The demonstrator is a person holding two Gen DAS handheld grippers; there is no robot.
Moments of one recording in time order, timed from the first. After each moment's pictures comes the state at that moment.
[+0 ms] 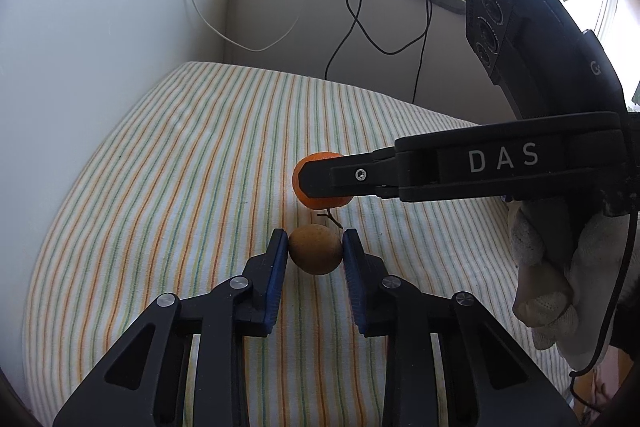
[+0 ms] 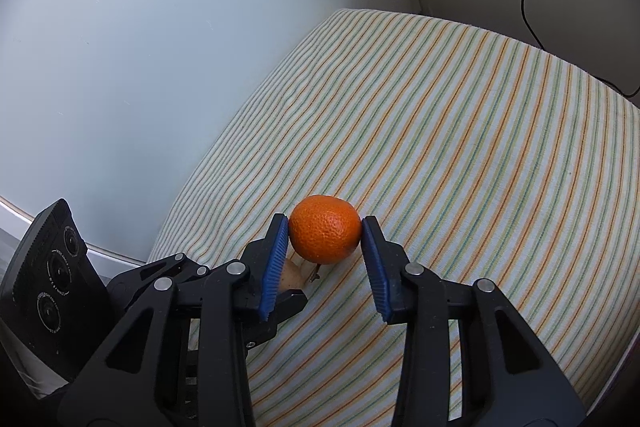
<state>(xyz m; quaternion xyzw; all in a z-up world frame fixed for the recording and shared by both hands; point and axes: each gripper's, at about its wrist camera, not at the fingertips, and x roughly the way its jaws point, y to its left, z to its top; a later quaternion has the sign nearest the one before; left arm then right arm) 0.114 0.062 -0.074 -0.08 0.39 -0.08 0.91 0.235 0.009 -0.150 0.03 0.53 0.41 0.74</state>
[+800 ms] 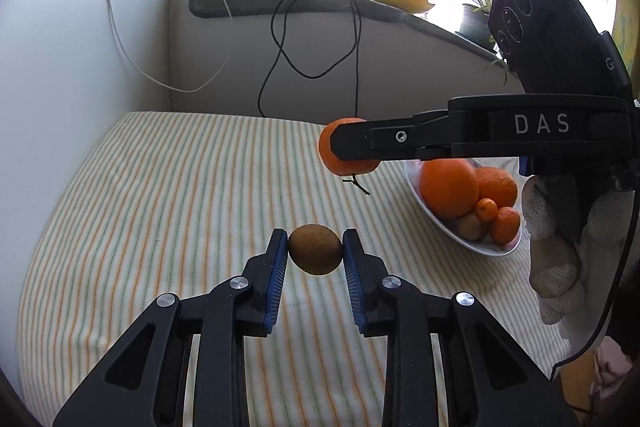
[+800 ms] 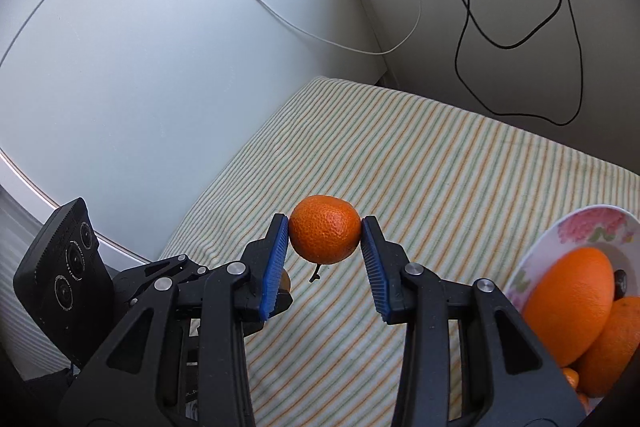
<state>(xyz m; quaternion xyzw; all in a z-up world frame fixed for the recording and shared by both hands) 0.101 -0.004 -0.036 -0.05 0.35 -0.15 0.92 0.213 -0.101 -0.072 0.04 0.45 0.39 0.80</state>
